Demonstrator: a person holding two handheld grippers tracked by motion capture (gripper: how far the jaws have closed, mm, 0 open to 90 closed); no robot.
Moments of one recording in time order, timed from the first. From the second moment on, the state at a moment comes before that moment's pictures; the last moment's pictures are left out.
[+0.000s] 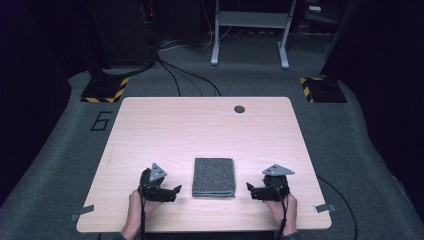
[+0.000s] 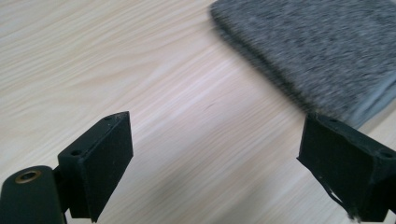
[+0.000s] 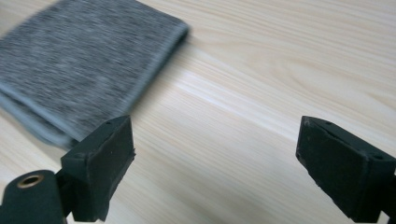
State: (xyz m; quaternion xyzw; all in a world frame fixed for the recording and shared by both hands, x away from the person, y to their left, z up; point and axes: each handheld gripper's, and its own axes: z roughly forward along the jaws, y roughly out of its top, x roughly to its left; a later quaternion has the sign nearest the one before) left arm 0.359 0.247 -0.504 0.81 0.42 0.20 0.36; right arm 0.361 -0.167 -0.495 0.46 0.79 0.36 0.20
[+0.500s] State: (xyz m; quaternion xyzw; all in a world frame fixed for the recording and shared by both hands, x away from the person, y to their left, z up) left arm 0.357 0.317 -0.522 0.77 0.50 0.24 0.32; right arm 0.359 -0.248 -0.521 0.54 0.74 0.33 0.23
